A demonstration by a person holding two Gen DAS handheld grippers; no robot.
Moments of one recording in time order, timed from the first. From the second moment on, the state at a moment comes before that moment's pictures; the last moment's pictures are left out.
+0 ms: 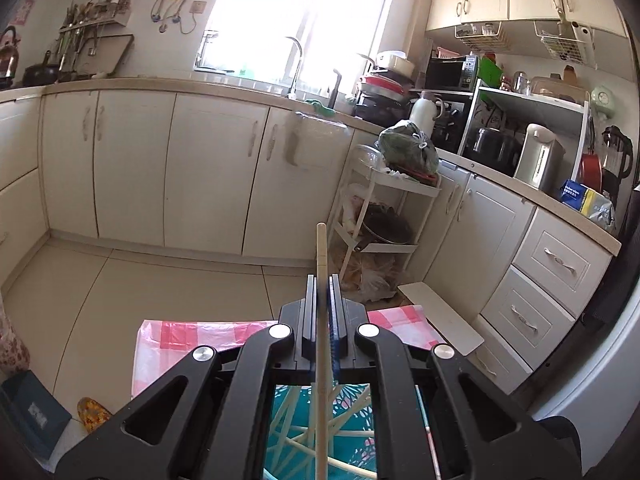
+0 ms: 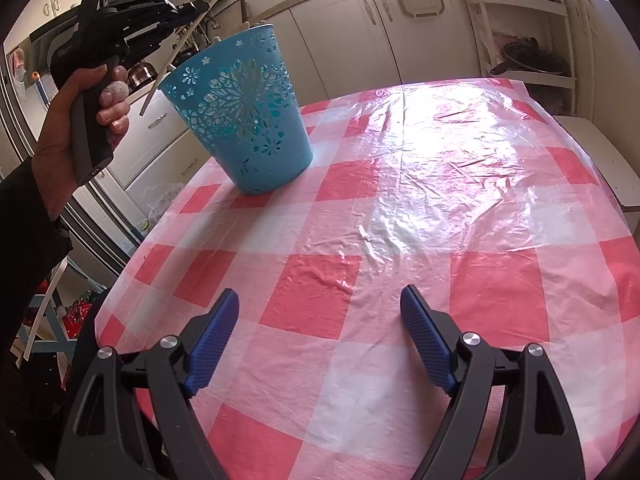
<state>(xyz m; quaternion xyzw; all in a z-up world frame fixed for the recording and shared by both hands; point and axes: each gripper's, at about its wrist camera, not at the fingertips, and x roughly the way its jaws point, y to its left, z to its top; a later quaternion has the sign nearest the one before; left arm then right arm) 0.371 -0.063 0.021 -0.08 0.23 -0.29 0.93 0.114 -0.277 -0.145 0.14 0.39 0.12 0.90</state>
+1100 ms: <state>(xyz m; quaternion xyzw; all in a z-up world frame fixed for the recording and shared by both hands) 0.327 -0.089 -0.012 0.04 0.28 -0.19 0.94 0.117 -0.269 -0.141 0.12 0.41 0.12 0.90</state>
